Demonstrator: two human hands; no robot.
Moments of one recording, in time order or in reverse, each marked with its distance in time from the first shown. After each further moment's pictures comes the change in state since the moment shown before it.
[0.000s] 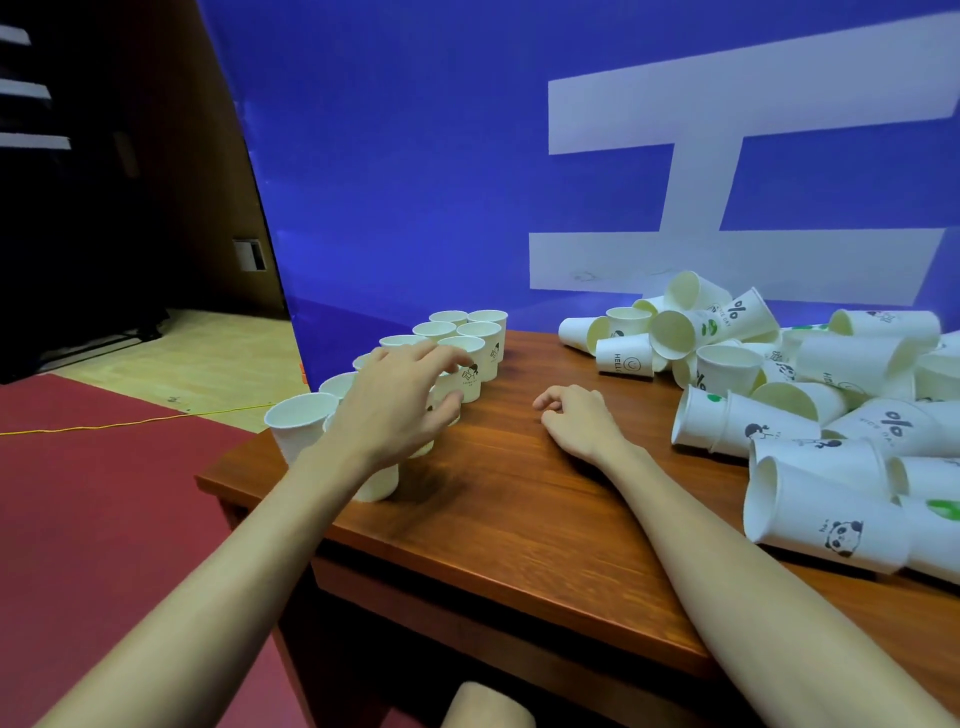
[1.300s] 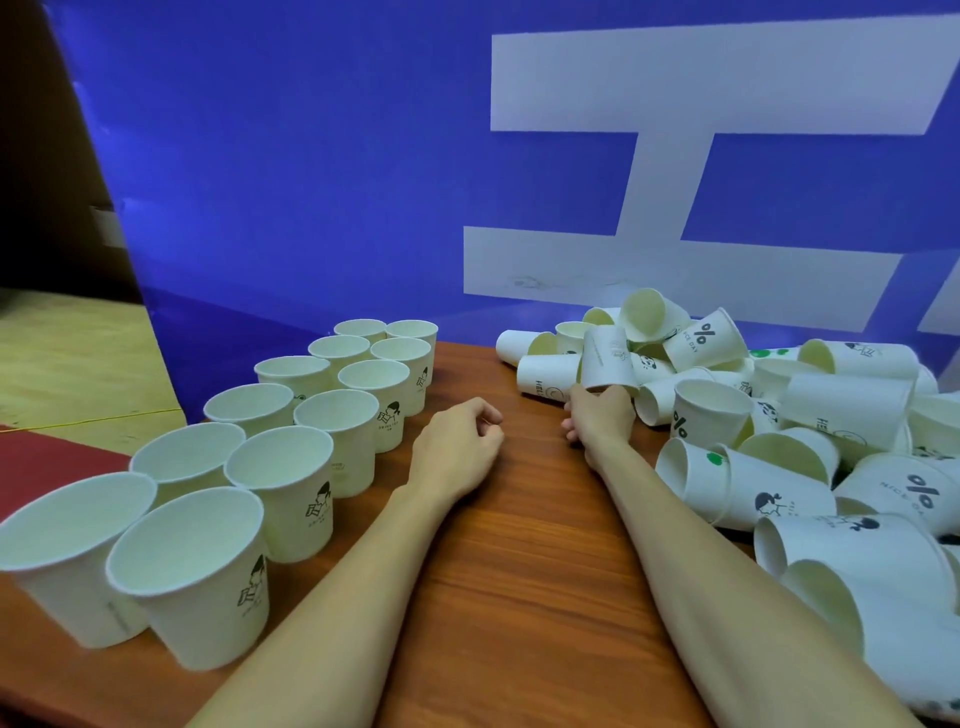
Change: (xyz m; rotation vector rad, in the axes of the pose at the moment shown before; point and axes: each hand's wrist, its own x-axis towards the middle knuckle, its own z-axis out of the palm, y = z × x) left_hand 0.106 0.017 0.189 -0.495 -0.211 -0.402; right_hand 0.103 0.067 -0.022 0.588 0.545 0.541
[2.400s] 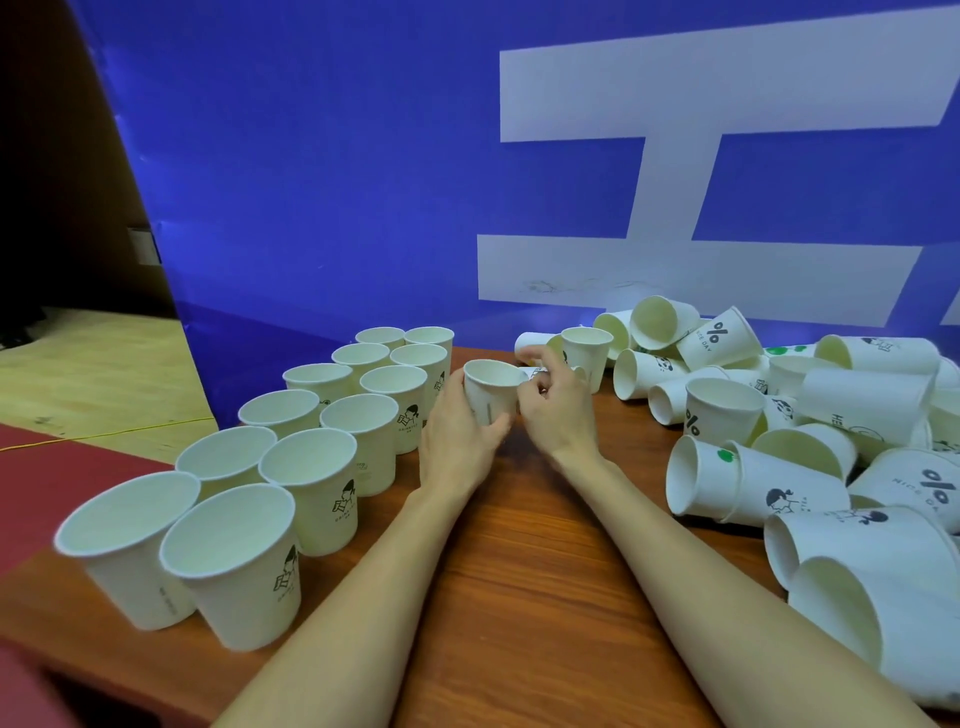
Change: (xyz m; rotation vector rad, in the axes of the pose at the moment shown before) left_hand -0.006 0.005 -0.009 -0.166 0.284 -0.008; right_hand -0.057 -0.019 0.018 -0.084 -0.234 -0.694
